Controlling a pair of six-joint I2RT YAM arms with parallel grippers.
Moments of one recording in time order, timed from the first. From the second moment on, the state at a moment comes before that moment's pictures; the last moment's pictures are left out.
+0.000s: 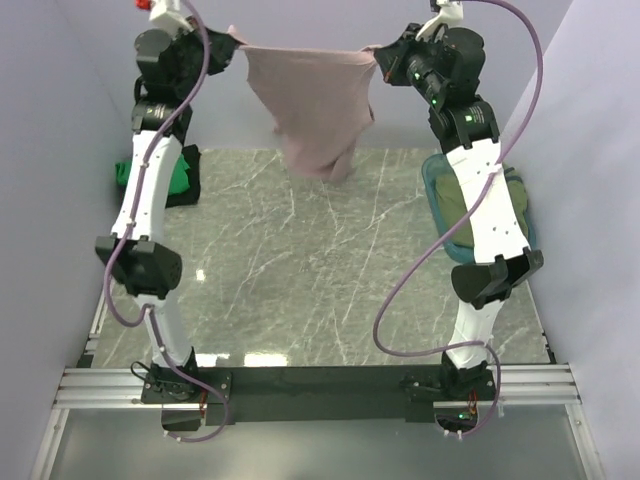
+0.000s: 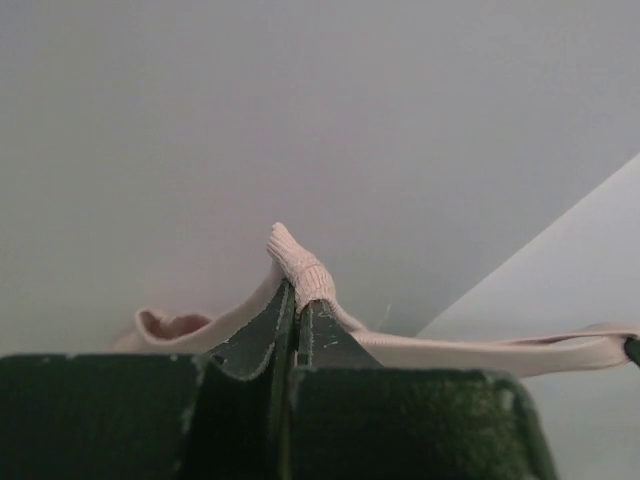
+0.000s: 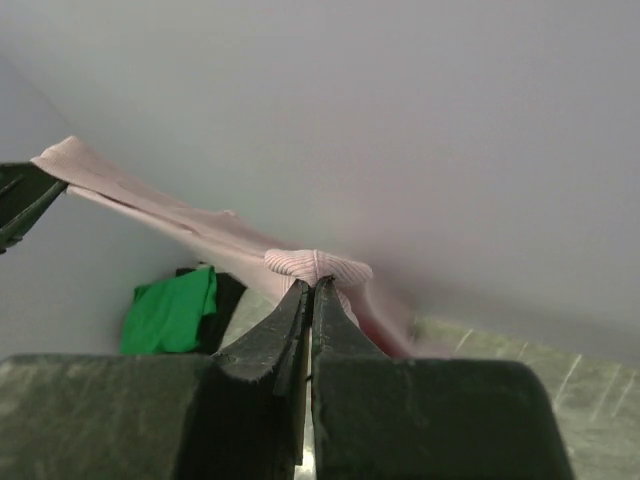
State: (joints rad) left arm -0.12 1.98 2.36 -0.16 0.27 -0.60; right arm 0.30 1.90 2.43 -0.46 -0.14 0.32
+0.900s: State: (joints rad) left arm -0.38 1.44 0.66 -0.16 0.07 -0.98; right arm 0.67 1.53 0.77 -0.26 -0.02 0.65
